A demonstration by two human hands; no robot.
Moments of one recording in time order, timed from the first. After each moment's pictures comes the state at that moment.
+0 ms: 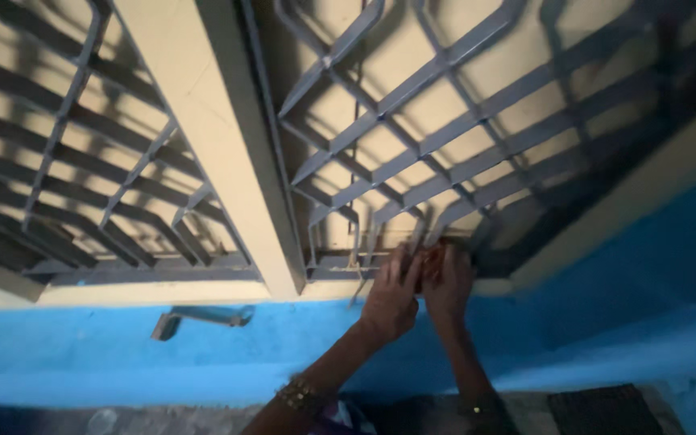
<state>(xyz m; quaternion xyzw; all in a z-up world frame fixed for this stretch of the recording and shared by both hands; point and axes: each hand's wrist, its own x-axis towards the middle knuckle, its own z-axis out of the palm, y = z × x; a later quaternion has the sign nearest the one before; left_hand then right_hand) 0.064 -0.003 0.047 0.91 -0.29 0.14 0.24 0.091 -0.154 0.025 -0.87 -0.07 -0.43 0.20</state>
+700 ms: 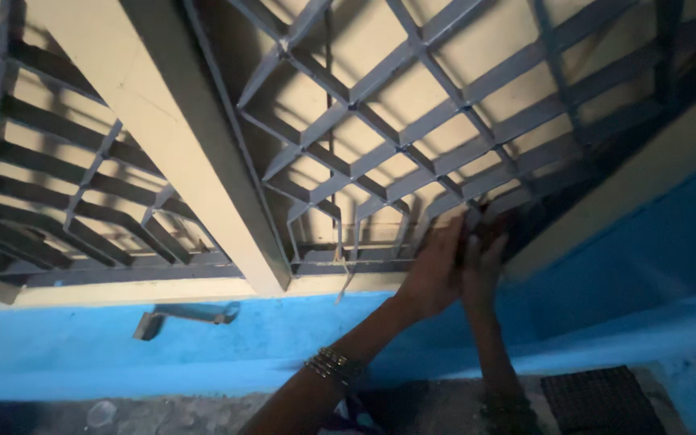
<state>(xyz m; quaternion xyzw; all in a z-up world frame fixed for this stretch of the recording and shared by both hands) 0.080 -0.071 0.118 0.77 -0.33 0.09 0.53 0.111 -0.231 0.015 -0.79 0.03 -0.29 0.54</state>
